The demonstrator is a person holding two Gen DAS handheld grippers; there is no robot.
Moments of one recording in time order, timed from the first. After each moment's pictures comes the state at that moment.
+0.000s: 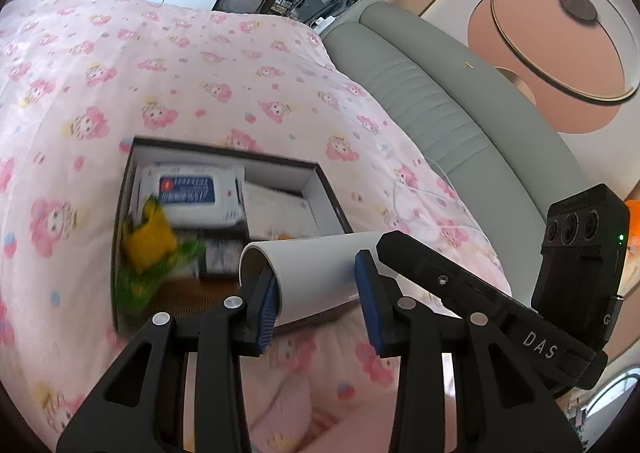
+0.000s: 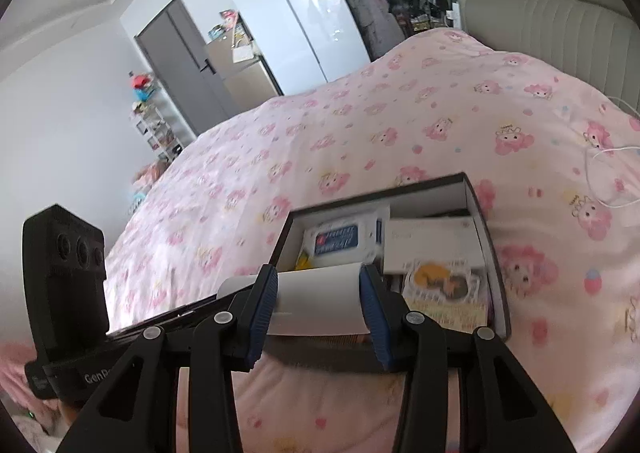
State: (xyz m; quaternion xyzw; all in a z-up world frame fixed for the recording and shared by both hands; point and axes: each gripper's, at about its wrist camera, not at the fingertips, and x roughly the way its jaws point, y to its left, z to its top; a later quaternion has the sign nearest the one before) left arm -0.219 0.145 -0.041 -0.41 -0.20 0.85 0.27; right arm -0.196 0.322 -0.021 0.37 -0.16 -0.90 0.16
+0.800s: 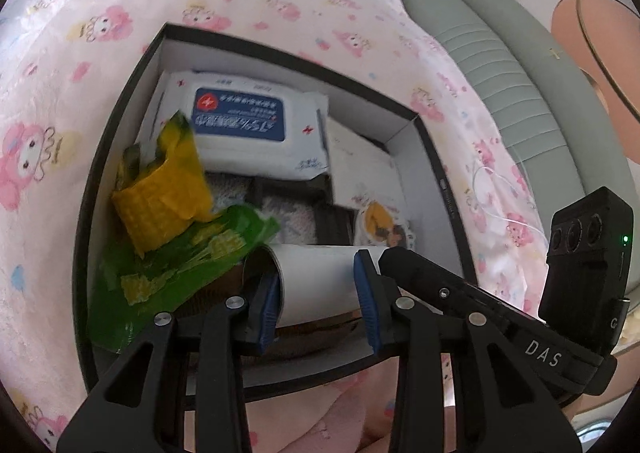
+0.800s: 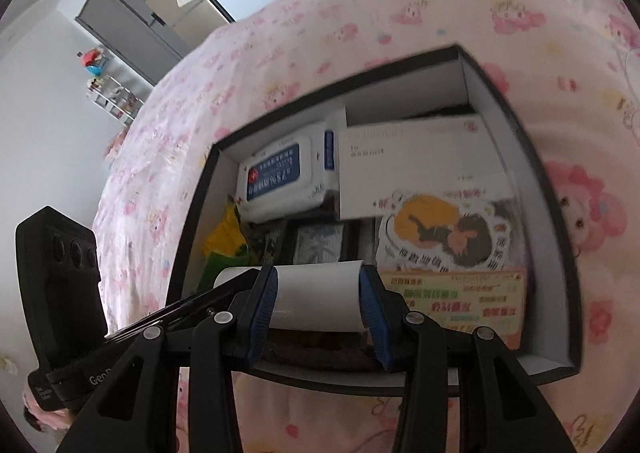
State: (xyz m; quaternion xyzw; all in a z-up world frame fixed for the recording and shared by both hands) left arm -0.273 0.141 -0.163 -0.53 -0.22 0.79 0.21; right arm -0.261 0.324 -0.141 0.52 -0.19 -0.82 0.14
